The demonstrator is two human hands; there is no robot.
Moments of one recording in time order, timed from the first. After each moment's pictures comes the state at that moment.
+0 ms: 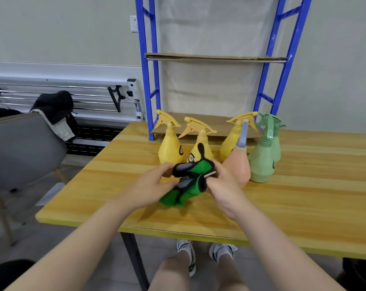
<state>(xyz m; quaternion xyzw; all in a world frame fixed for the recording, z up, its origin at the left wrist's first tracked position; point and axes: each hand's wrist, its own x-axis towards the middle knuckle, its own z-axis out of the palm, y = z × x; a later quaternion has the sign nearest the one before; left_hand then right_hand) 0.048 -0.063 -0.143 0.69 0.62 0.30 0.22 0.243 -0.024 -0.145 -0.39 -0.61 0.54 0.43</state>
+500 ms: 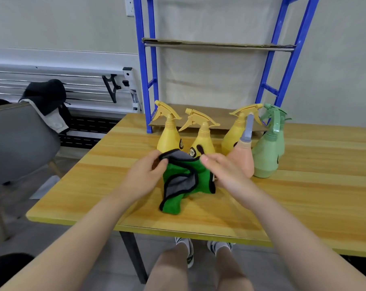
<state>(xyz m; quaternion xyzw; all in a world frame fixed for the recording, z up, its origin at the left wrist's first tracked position) 0.036 -0.049 -0.149 0.65 0.63 0.39 0.16 0.255 -0.001 -0.137 -0.48 -0.67 0.49 0.28</state>
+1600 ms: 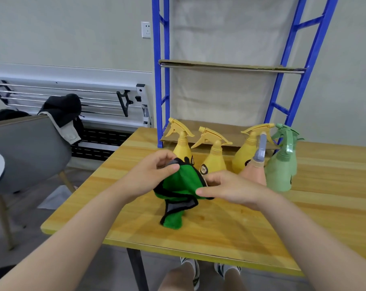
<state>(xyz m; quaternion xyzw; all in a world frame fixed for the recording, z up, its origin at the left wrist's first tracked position) 0.015 -0.057 -0.100 0.64 0.55 0.43 0.33 0.236 0.010 -0.103 -0.39 -0.81 0.44 0.11</state>
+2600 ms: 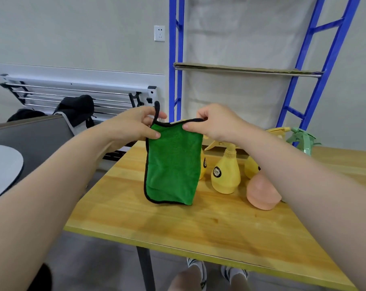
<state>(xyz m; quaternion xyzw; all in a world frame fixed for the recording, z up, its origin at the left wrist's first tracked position) -0.052 -0.048 -0.008 0.61 0.60 0.41 0.32 0.153 0.034 0.008 -0.39 -0.88 0.13 0.24</state>
